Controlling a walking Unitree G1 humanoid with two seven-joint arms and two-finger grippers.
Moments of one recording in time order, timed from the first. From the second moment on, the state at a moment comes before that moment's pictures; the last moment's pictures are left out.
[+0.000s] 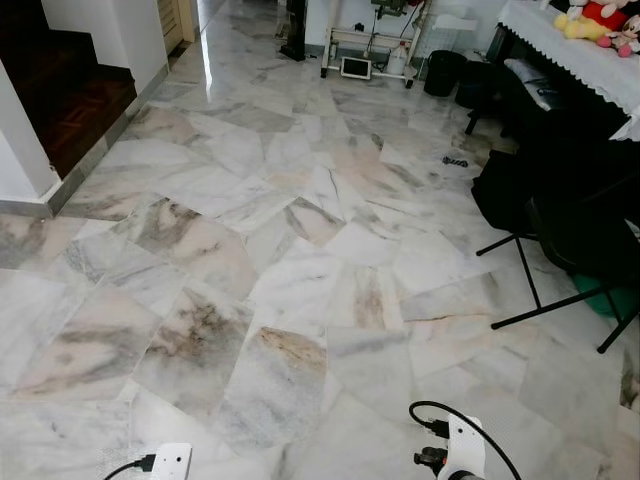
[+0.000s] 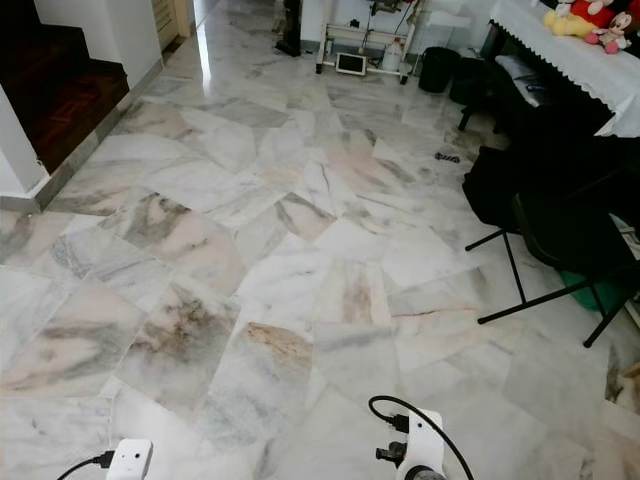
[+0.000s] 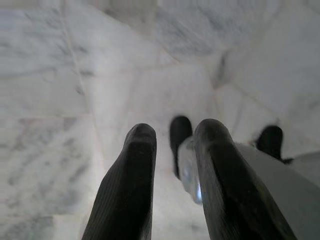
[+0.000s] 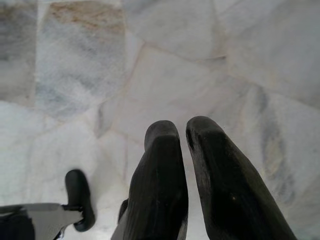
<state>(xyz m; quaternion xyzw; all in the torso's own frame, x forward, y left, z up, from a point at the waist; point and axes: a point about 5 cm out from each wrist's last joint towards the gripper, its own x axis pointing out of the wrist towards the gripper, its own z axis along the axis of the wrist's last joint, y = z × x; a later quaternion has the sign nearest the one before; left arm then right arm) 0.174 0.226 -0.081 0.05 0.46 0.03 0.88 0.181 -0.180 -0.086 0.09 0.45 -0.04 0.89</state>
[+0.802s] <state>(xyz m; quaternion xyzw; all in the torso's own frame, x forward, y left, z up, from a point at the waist) 0.185 0.217 -0.077 0.05 0.44 0.01 0.90 0.174 -0.189 -0.088 0.08 0.46 -0.06 0.88</state>
